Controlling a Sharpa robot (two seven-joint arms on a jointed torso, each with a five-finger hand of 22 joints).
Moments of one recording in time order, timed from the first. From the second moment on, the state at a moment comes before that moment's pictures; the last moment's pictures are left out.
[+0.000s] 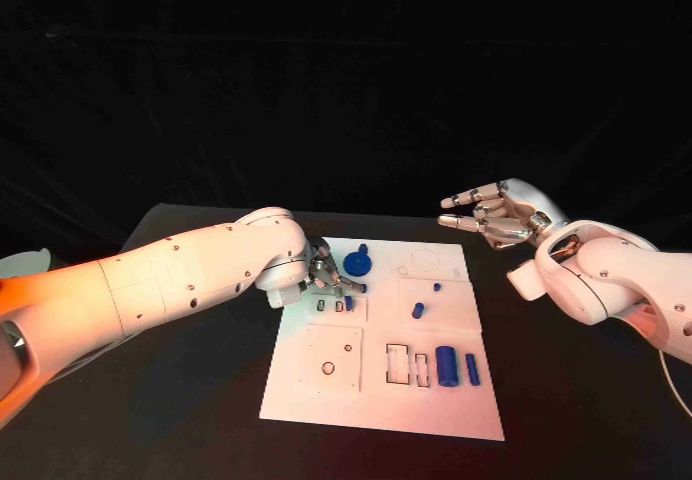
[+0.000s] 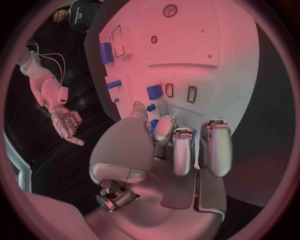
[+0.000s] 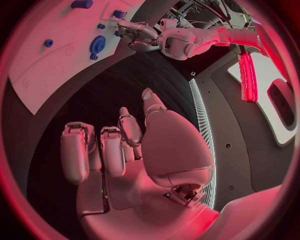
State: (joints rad) left arm 1.26 -0.57 -0.02 1.31 -0.93 0.13 -0.70; left_hand 1.17 0.03 -0.18 0.29 0.05 0.96 0.03 0.65 0.60 1.36 -0.04 1.24 1.17 1.47 -0.09 1.57 1.31 0.05 1.46 0.02 1.48 1.31; right arm 1.21 -0.93 0.04 1.56 -0.75 -0.40 0.13; right_hand 1.31 -0.05 -0.03 0.12 0.24 0.96 0.15 0.07 0.08 1.37 0.06 1.17 1.30 1.47 -0.01 1.52 1.31 0.04 1.46 0.09 1.44 1.31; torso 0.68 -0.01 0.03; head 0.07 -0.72
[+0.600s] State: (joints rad) left arm 1.26 -0.55 -0.02 1.29 -0.94 0.17 -0.70; left_hand 1.20 0.03 -0.18 0.29 0.05 0.95 0.03 0.66 0.62 1.37 -0.04 1.25 1.18 1.47 -0.09 1.57 1.31 0.05 1.46 0.02 1.49 1.31; right arm 1.21 -0.92 0.04 1.55 -0.75 -0.39 0.13; right_hand 1.31 -0.05 -0.03 0.12 0.24 0.96 0.15 0.07 0.08 1.37 0.06 1.17 1.30 1.47 -0.01 1.52 1.31 0.04 1.46 0.09 1.44 1.30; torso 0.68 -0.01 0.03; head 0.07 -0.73
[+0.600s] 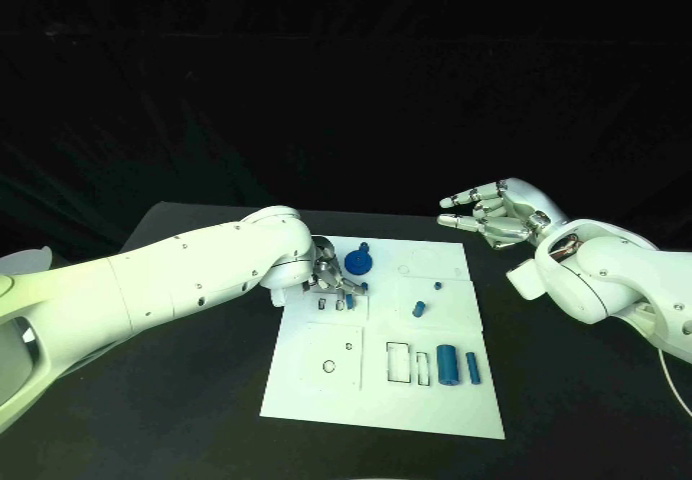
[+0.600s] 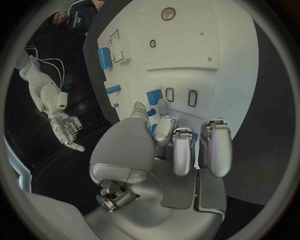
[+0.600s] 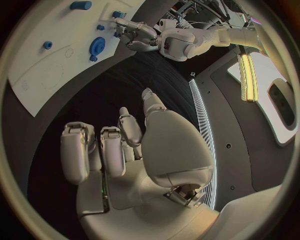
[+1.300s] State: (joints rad) left arm 1.26 -0.54 -0.02 1.29 -0.95 0.20 -0.70; left_hand 1.22 0.03 -0.16 0.28 0.05 0.95 0.02 0.67 0.63 1.36 -0.04 1.25 1.19 1.47 -0.09 1.57 1.31 0.05 1.46 0.02 1.49 1.31; right arm 1.21 -0.92 0.04 1.55 -0.75 -0.39 0.13; right_hand 1.31 -0.05 -0.03 0.12 0.24 0.96 0.15 0.07 0.08 1.37 0.06 1.17 1.30 1.47 -0.01 1.52 1.31 0.04 1.46 0.09 1.44 1.30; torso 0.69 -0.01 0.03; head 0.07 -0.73
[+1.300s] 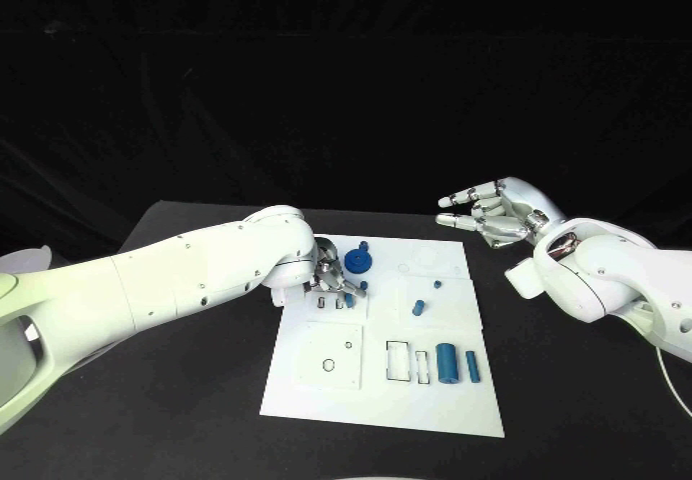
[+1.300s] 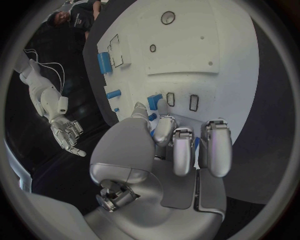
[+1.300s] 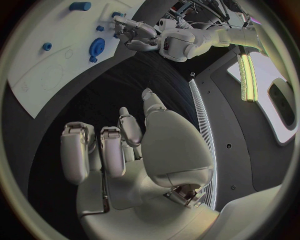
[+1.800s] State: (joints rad) left arm 1.26 -0.53 -0.02 1.28 -0.96 0.21 -0.70; left_hand 1.27 0.02 -0.08 0.28 0.05 0.94 0.02 0.67 0.66 1.37 -0.04 1.25 1.19 1.47 -0.09 1.57 1.31 0.05 1.46 0.02 1.49 1.31; right arm 1.21 -0.92 0.04 1.55 -0.75 -0.38 0.13; right_hand 1.31 -0.05 -0.03 0.11 0.24 0.96 0.15 0.07 0.08 1.37 0.06 1.17 1.30 1.47 -0.01 1.52 1.31 0.04 1.46 0.09 1.44 1.30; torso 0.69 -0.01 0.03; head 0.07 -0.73
